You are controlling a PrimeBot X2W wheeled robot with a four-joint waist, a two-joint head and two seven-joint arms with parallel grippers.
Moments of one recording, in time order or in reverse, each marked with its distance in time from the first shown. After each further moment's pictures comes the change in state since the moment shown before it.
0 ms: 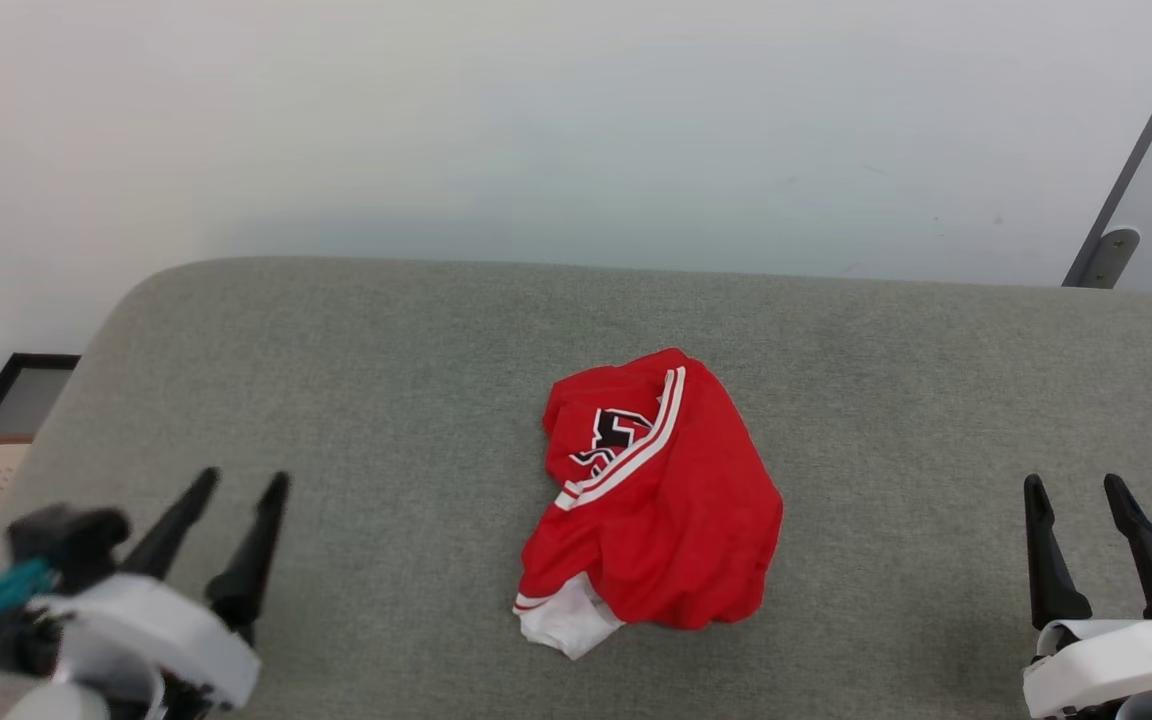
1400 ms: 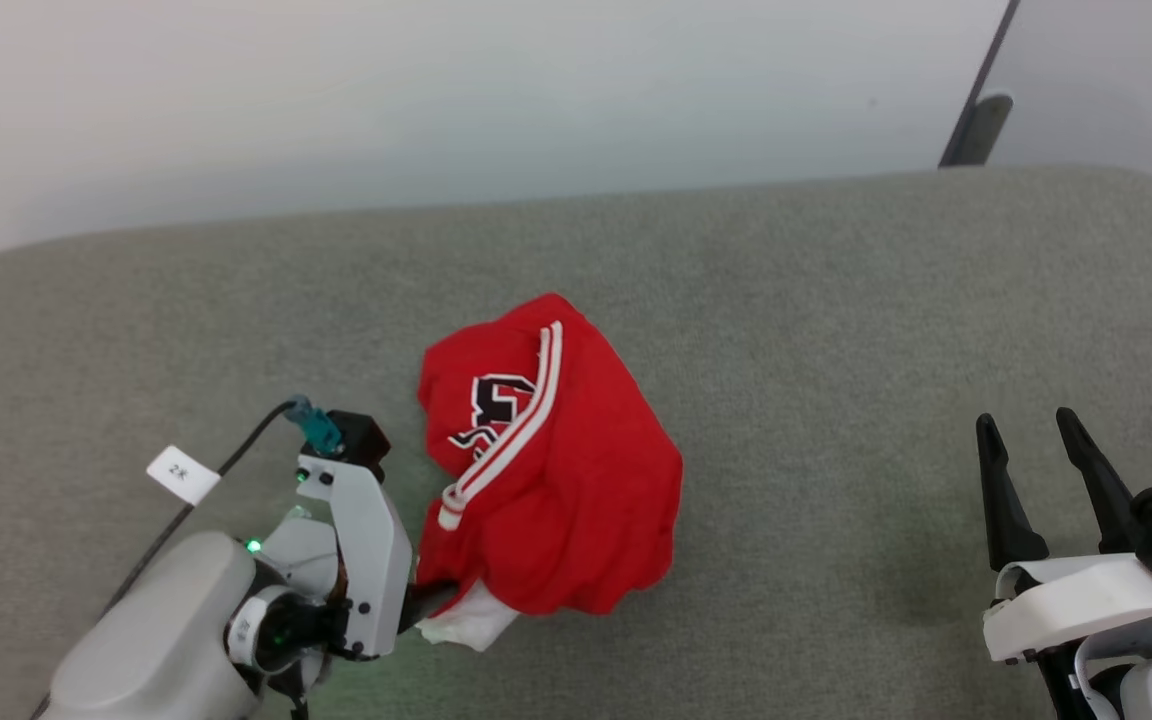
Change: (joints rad) left arm -0.405 -0.089 -0.364 0.223 -0.163 0.003 0.902; right arm -0.111 -0.001 0.073 0.036 -0.007 0.000 -0.011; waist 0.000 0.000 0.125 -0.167
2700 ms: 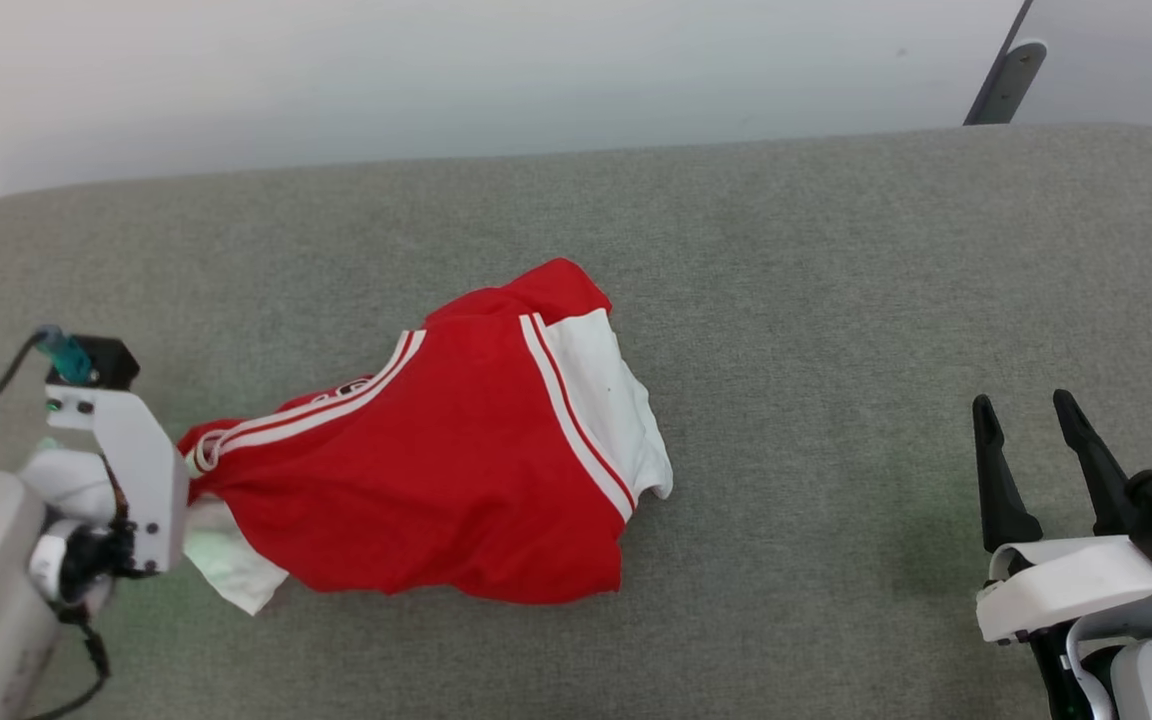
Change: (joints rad) left arm -0.129 0.184 0.049 0.245 0.123 0.033 -0.125; right arm -0.037 0.019 -0.008 0.029 -0.021 0.000 -0.016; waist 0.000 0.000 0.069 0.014
